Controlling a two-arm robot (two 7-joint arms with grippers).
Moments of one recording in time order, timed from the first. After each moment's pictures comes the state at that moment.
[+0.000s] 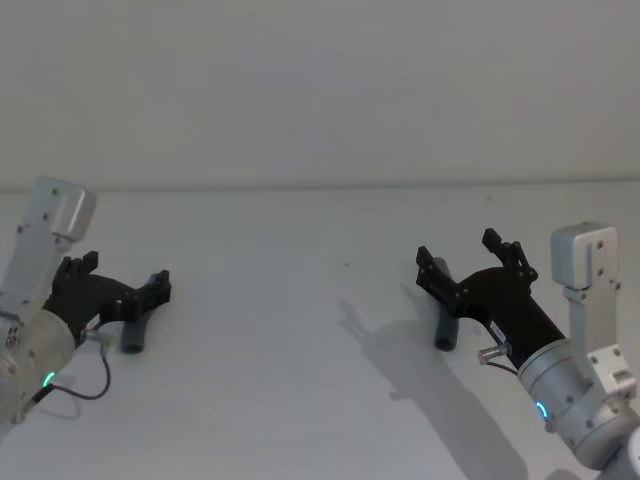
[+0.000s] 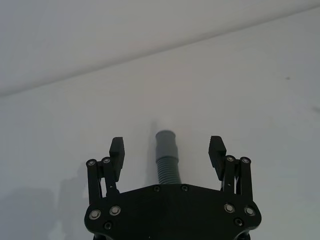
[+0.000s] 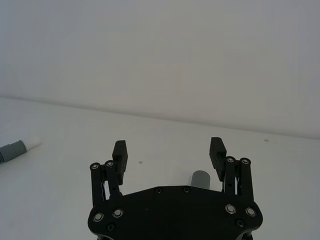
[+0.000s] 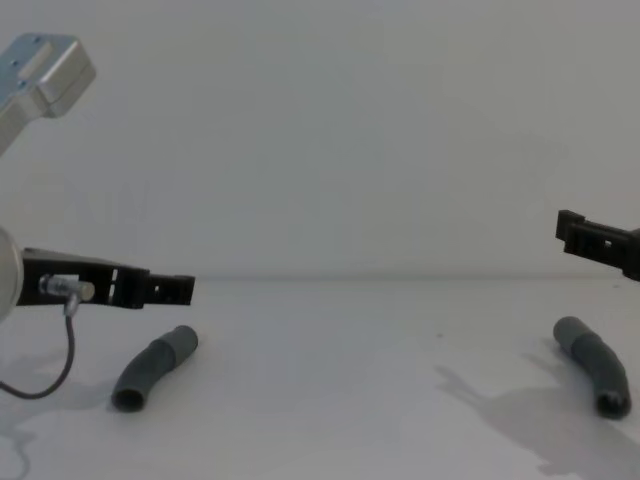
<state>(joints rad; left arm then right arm) -0.19 0.36 0.28 -1.77 -0.30 0.54 -0.04 -0.01 0.34 -0.23 -1.77 0.29 0.03 0.07</state>
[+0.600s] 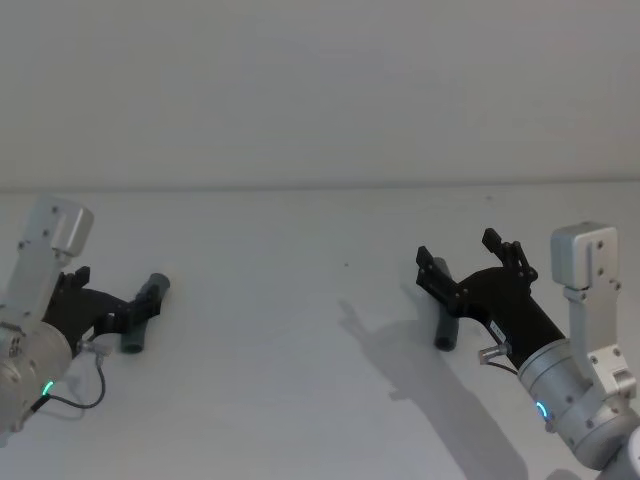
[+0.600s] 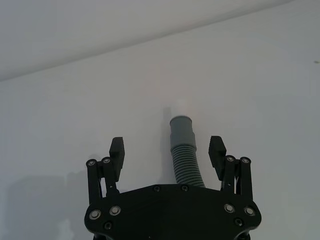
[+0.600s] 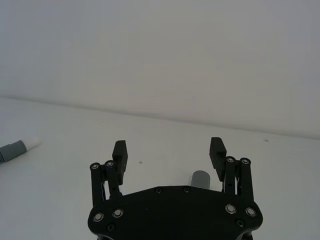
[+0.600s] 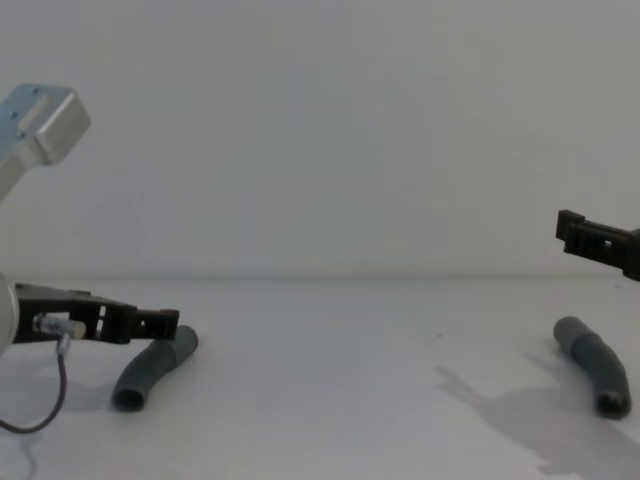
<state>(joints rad) -0.20 0.35 0.28 -1.68 -0.28 0.51 -0.05 -0.01 0.34 -0.23 -1.77 0.29 0.03 0.07</state>
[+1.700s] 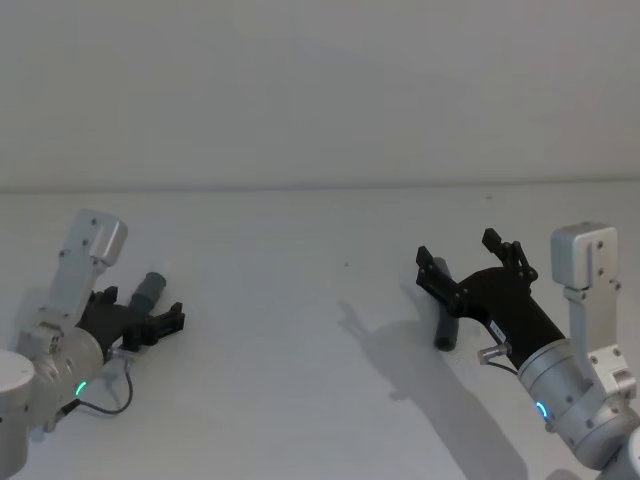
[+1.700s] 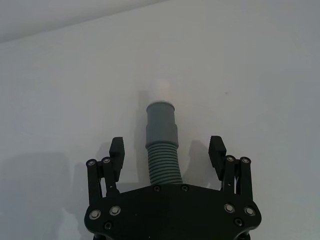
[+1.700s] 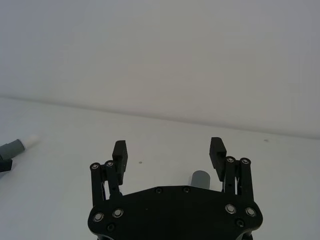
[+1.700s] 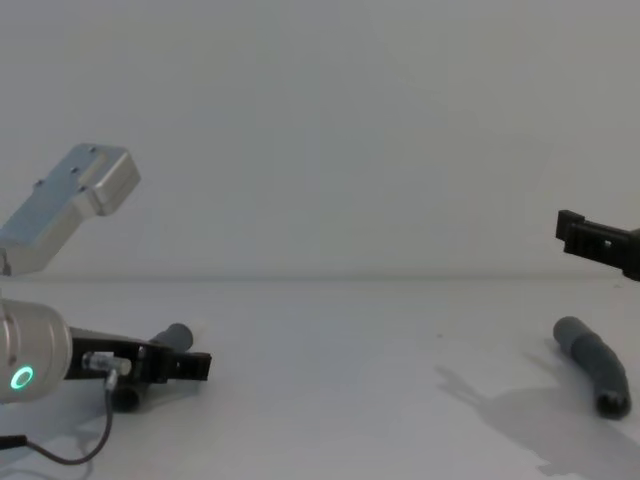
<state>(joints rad) -0.27 0.28 0.31 -1.54 -0.25 0.54 -0.08 -0.01 0.34 -0.23 -1.77 0.29 0.03 0.07</state>
